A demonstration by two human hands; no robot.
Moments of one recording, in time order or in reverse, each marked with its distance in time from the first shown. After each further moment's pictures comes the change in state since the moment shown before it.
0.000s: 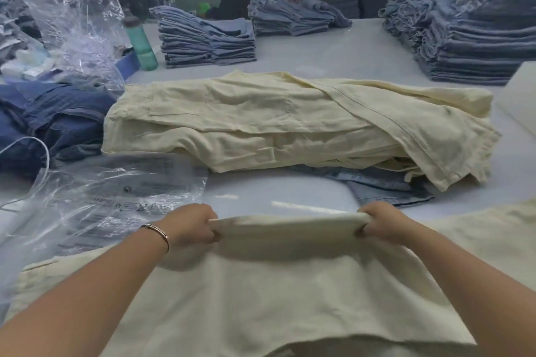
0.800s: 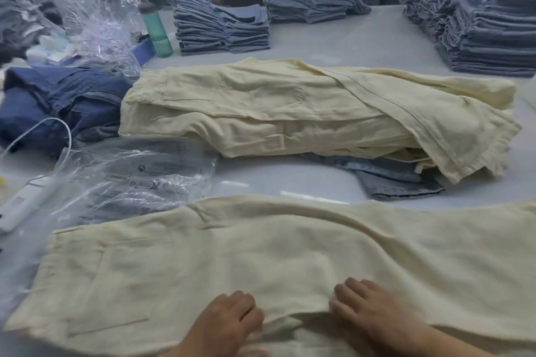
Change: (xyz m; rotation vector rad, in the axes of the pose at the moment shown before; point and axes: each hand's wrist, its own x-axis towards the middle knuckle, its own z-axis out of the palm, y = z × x) left_hand -0.131 0.094 0.127 0.097 0.545 0.552; right_hand -0.111 -0.019 0.104 -0.644 0.419 -0.967
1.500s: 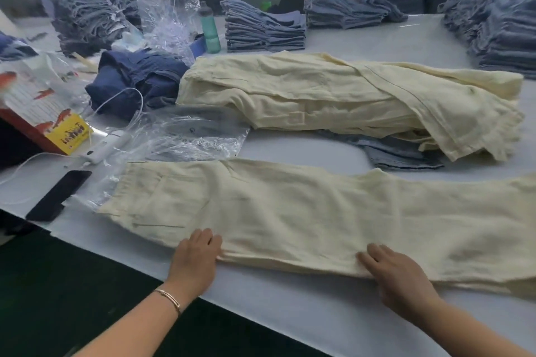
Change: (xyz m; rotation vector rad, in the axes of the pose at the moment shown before) left_hand -0.078 0.065 -0.027 0.247 -0.087 -0.688; right_hand -0.088 -0.043 -0.016 0.051 -0.099 0.328
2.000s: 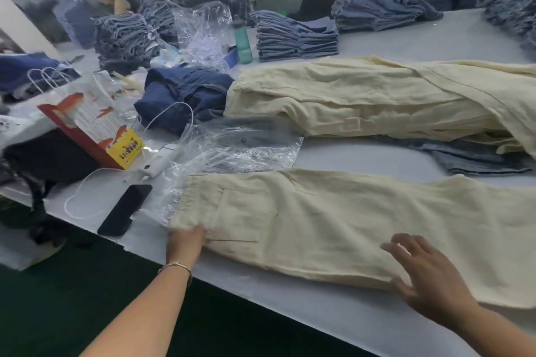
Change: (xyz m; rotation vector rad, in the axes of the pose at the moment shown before) left_hand 0.017 -0.187 0.007 -0.966 0.039 -1.191; right_hand 0.074 -0.104 -0.014 0.209 -0.012 0.274
